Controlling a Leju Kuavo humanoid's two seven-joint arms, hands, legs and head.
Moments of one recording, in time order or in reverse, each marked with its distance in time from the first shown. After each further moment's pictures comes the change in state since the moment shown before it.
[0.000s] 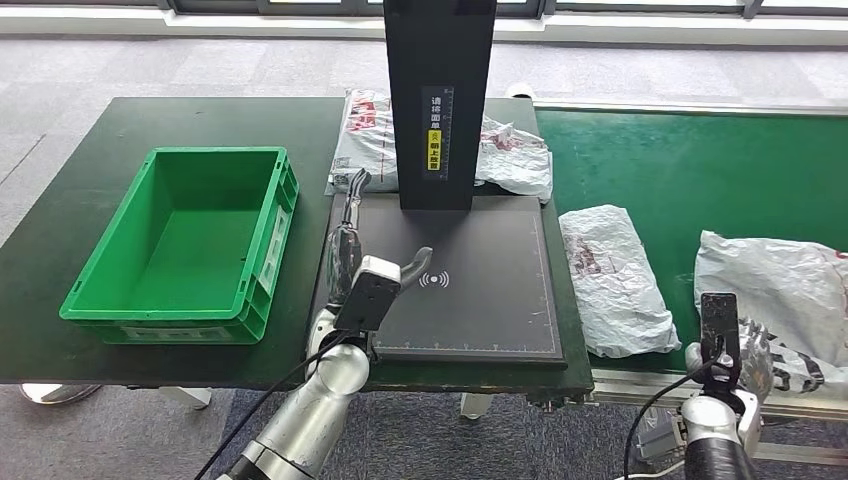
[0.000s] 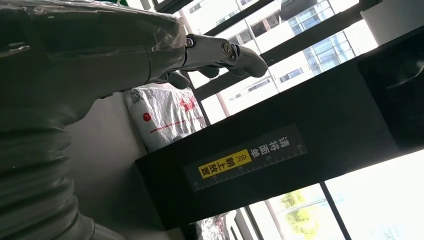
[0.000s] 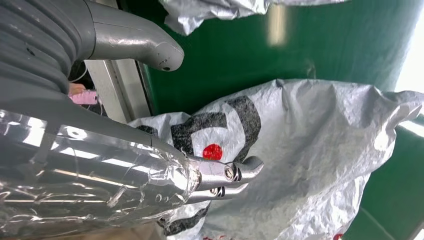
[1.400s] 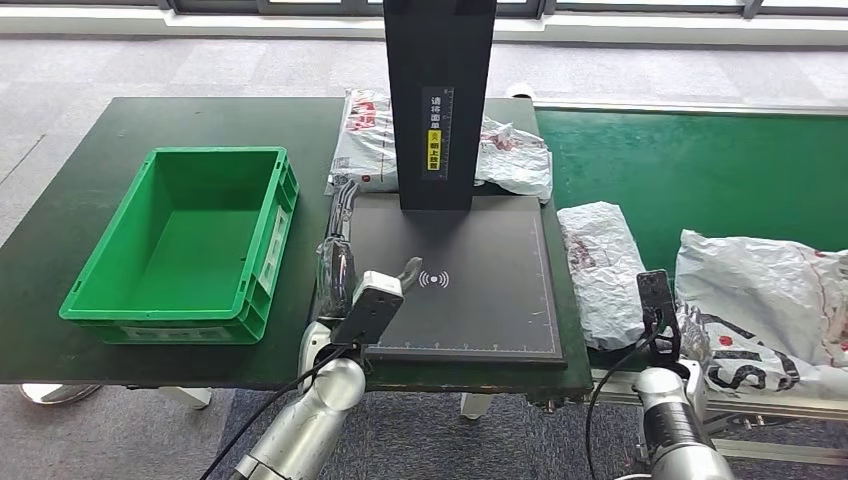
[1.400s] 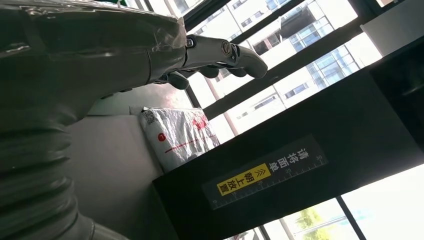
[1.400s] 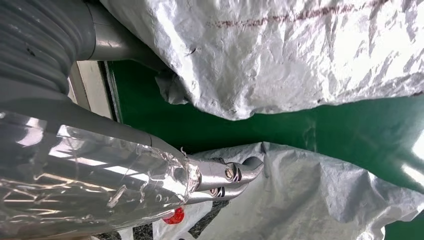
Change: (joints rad) left arm 0.055 0.022 -0.007 -0.043 -0.103 0.065 0.050; right arm -0.159 0.062 0.074 0.248 0.125 0.020 0.054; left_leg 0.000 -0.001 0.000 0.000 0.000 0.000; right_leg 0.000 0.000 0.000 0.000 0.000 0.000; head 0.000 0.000
